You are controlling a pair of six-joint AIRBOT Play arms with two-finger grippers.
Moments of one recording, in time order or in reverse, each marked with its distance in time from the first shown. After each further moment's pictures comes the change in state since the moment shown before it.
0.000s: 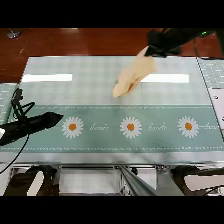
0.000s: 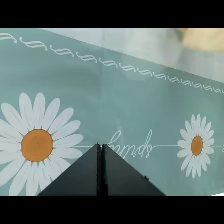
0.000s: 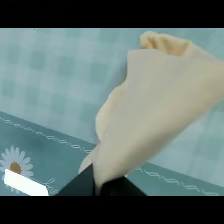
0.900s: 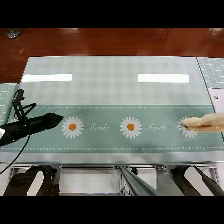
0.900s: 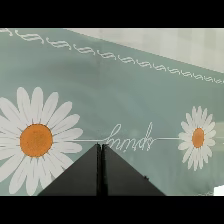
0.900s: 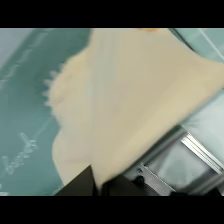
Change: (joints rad) left arm 0.000 0.000 0.000 0.000 -0.023 0.019; right arm -0.864 0.666 -0.643 -0.425 0.324 0.043
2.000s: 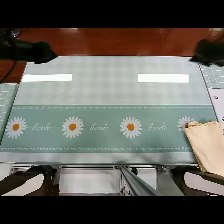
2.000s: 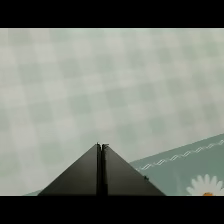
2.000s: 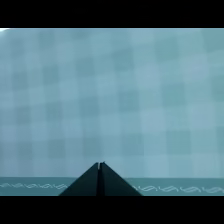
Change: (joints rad) left arm -0.201 -0.681 1.061 0.311 -0.146 -0.069; right arm 0.627 -0.429 0.229 0.270 -0.541 -0.166
